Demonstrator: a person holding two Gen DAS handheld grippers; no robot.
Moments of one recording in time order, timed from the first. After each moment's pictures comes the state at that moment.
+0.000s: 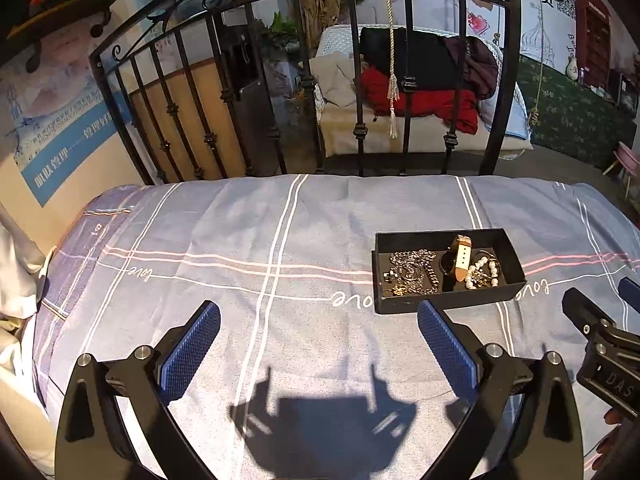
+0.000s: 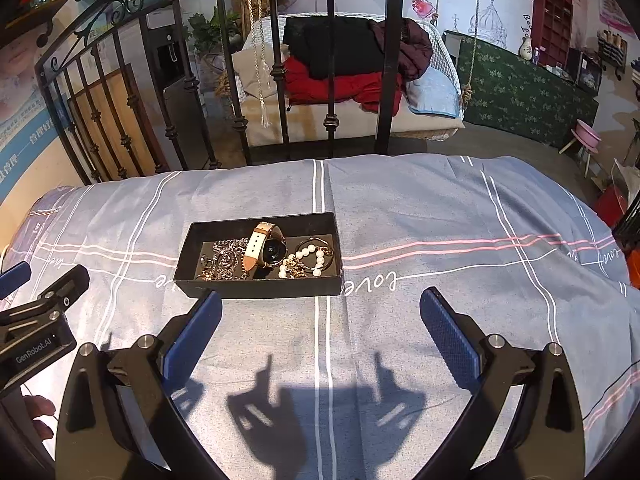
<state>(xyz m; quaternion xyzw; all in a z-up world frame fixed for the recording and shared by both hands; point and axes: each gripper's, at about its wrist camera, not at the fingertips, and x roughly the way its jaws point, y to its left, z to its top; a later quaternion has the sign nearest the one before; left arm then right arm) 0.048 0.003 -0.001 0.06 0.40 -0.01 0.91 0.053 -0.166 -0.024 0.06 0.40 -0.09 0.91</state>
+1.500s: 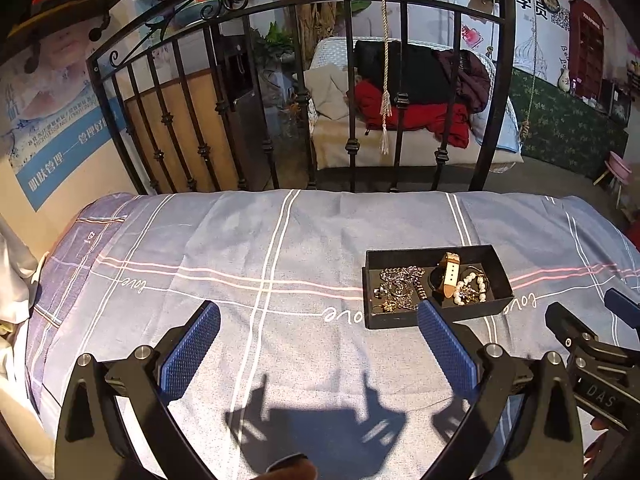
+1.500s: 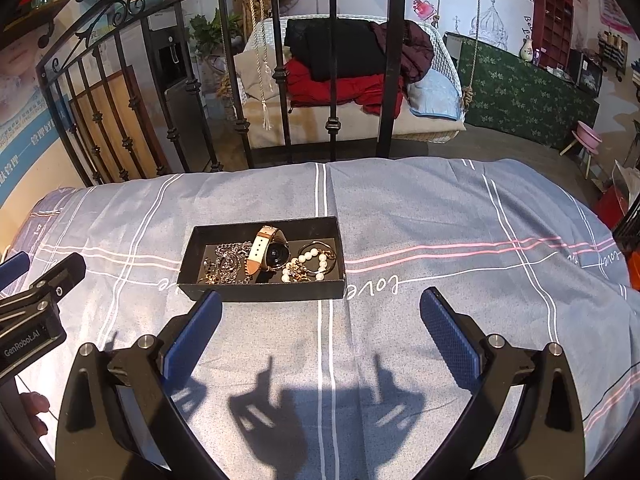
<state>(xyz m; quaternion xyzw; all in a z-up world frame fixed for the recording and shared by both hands) 0.050 0.003 0.009 0.05 0.38 -0.02 0.92 0.055 -0.163 -0.021 0.06 0.40 -0.09 0.91</state>
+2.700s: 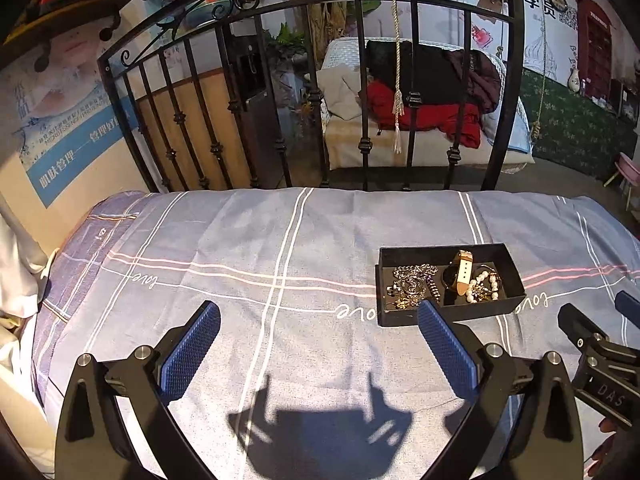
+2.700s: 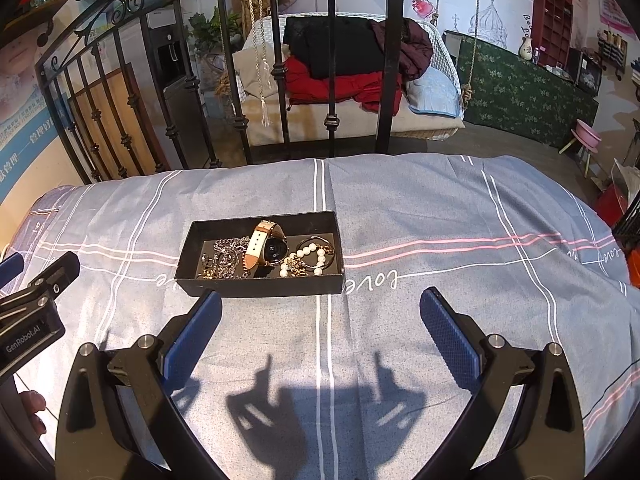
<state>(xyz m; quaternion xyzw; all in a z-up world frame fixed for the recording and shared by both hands) 0.046 0.009 0.007 0.05 0.38 0.00 0.92 0.052 -0.165 -0.023 0.06 0.40 -0.09 0.91</state>
